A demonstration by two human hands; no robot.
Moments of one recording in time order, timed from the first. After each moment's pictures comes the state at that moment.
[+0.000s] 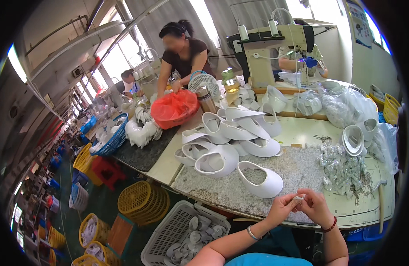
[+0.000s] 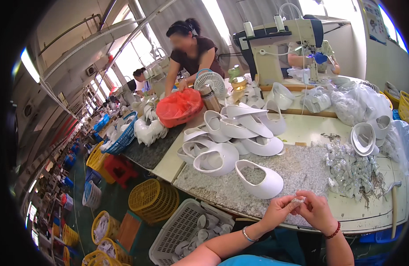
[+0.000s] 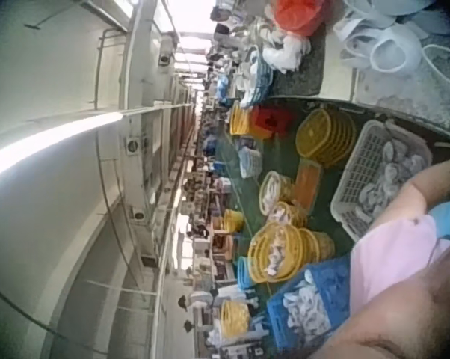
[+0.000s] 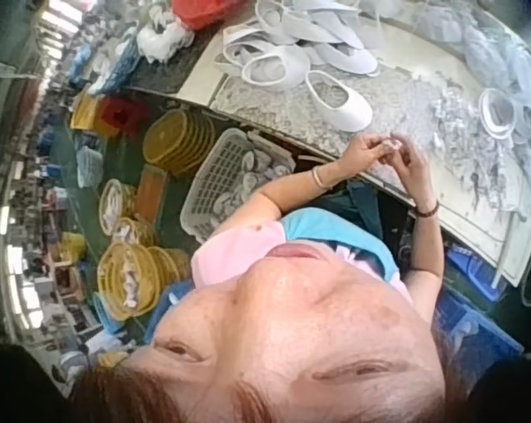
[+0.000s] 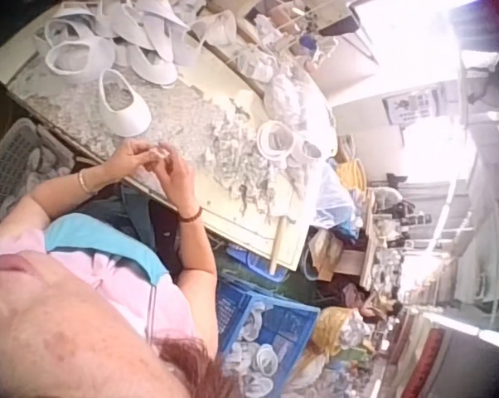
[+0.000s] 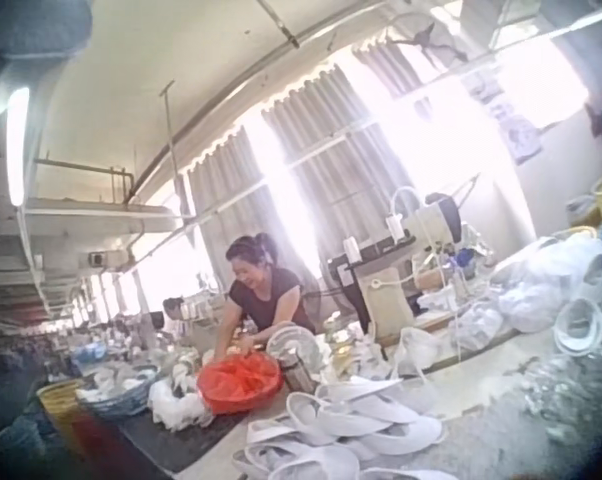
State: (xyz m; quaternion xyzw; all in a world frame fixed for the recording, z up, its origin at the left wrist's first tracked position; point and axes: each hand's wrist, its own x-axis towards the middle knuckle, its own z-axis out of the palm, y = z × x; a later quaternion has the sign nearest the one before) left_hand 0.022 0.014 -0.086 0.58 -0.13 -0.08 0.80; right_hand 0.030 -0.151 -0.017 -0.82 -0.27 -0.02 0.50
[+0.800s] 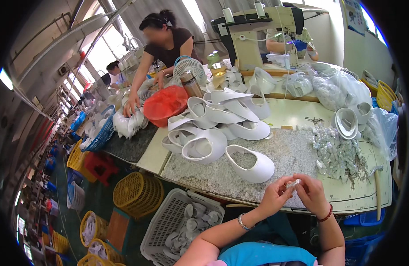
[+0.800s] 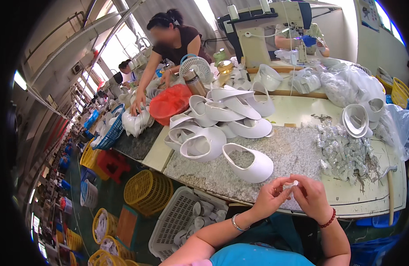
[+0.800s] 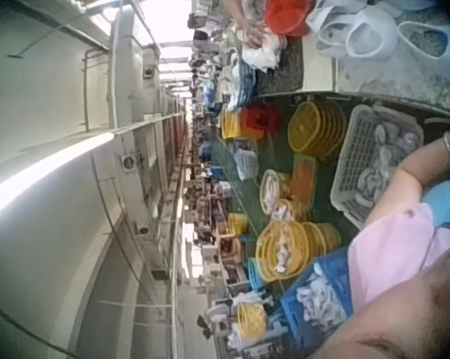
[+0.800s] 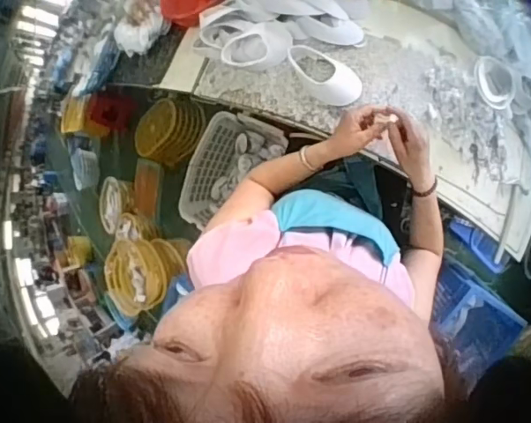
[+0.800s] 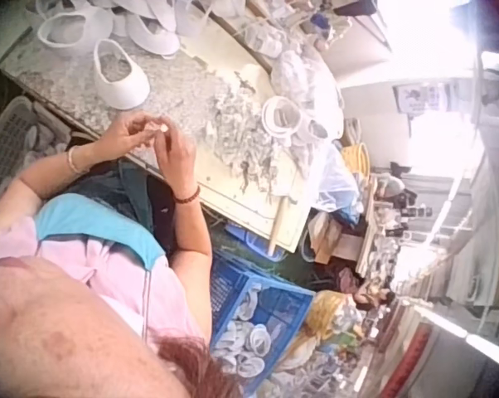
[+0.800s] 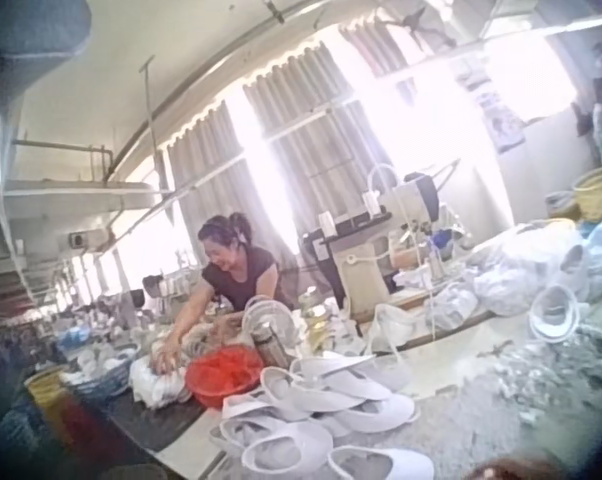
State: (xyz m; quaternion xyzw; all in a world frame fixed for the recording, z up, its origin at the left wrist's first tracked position) left_hand 0.009 0.011 -0.069 0.64 -0.13 -0.01 0.76; right_hand 0.020 -0.154 -0.013 -0.82 -0.29 -0.09 0.48
